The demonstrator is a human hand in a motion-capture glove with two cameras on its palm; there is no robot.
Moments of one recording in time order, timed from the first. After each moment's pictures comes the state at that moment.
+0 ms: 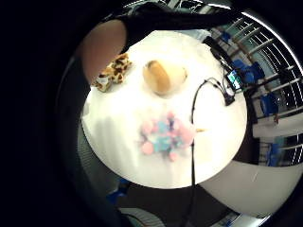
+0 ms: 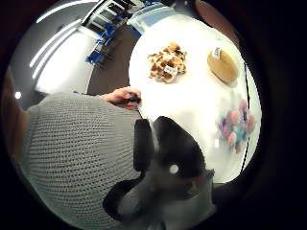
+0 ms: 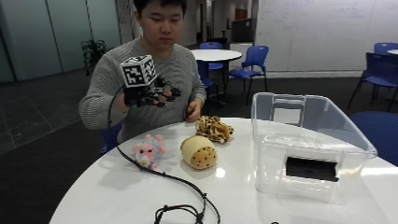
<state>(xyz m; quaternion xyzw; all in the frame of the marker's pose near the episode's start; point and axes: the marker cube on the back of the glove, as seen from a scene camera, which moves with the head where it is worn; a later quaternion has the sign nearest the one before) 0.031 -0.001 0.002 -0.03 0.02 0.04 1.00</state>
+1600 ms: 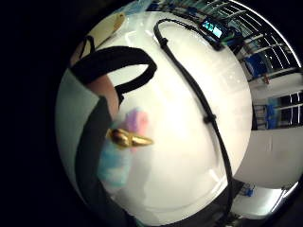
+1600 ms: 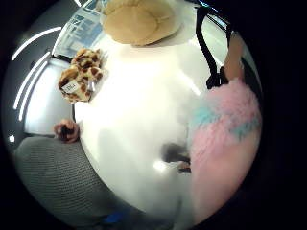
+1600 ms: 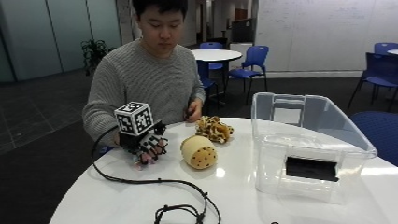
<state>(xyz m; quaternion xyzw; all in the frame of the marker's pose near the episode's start) 0.135 0.030 0.126 -0.04 0.05 0.21 0.98</state>
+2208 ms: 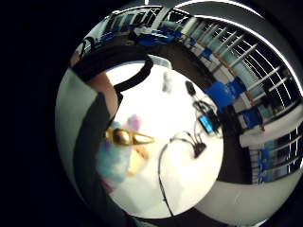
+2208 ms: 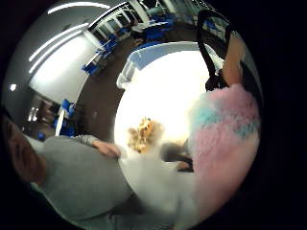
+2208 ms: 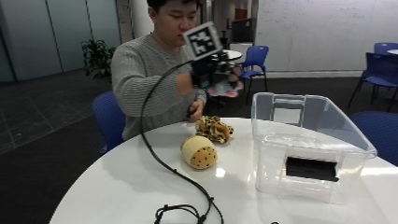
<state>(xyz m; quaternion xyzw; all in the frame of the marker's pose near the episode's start) 0.118 -0.266 -0.070 0.08 0.13 -0.06 0.99</state>
